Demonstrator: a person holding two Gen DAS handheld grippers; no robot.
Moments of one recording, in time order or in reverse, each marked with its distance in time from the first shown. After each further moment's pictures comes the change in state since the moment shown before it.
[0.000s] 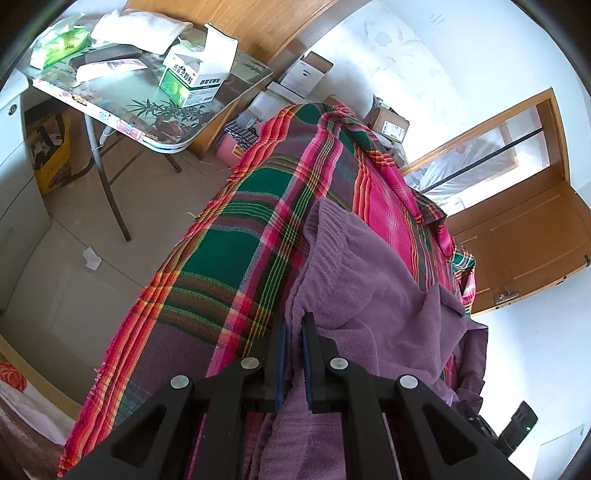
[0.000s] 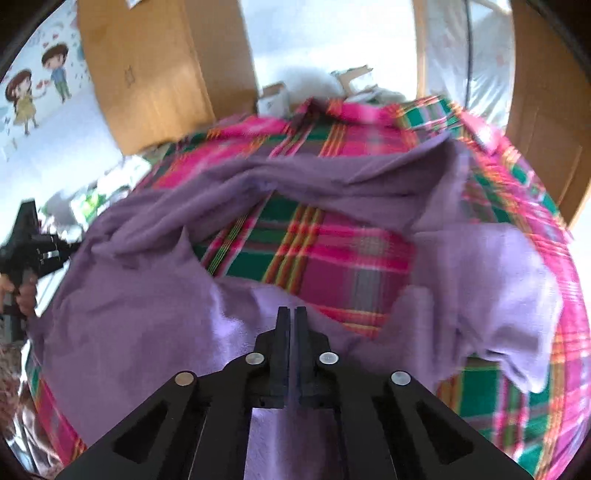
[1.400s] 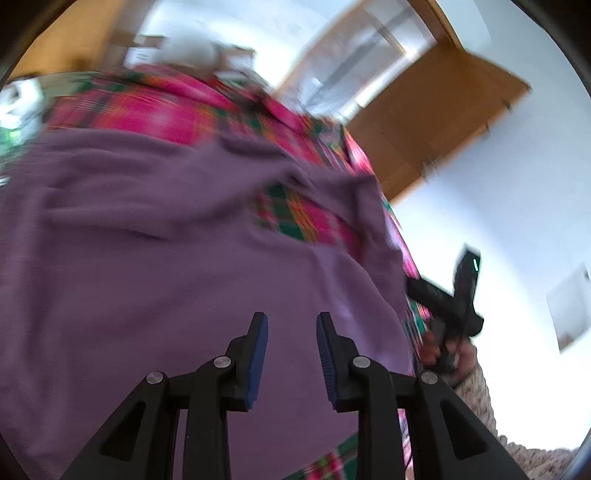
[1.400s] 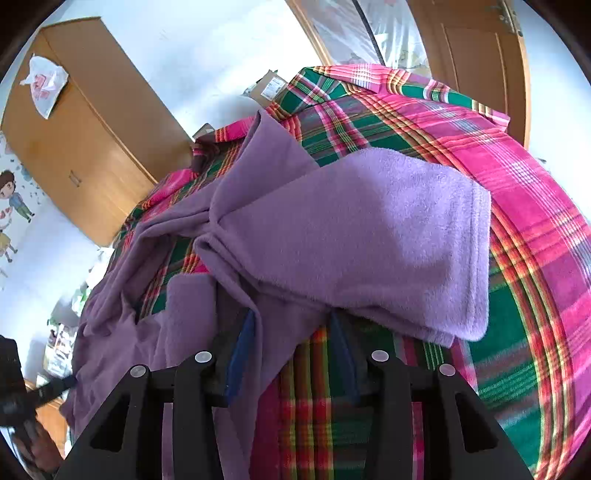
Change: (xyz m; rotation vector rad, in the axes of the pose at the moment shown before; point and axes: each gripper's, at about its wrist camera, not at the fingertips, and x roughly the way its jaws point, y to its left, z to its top) left arm 0.009 -0.189 -0.171 0.490 0.215 -0.212; right arm -0.006 -0.103 -0.038 0.398 -0.031 0.053
